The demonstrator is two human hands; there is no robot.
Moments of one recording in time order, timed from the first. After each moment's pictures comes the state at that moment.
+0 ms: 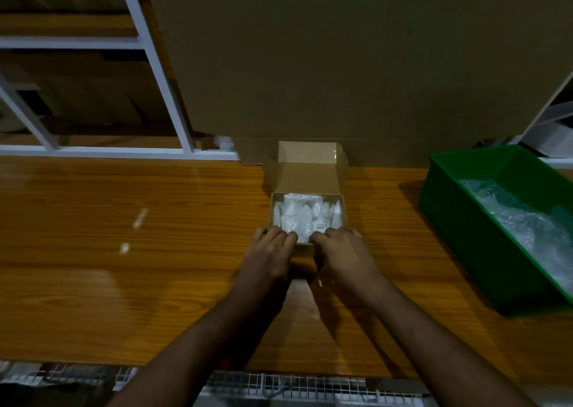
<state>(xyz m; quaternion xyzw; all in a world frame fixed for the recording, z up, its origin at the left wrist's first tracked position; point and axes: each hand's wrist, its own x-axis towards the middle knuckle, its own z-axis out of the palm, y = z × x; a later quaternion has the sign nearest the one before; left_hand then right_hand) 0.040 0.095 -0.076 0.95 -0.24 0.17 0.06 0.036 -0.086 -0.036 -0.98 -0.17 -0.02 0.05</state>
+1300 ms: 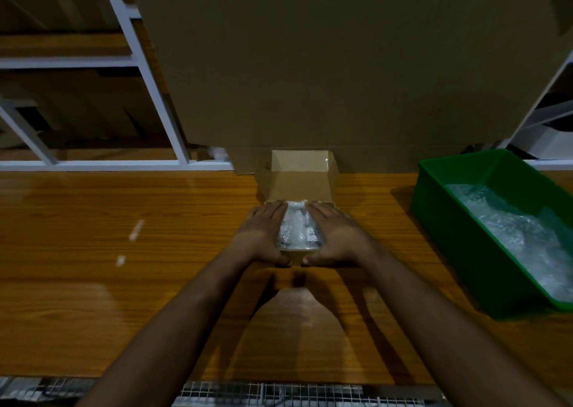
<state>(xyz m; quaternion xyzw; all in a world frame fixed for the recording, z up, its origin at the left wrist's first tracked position) 0.121 0.099 -0.046 0.98 -0.21 -0.08 0.02 0.103 -0.116 -0.035 -0.97 -0.19 0.09 0.10</state>
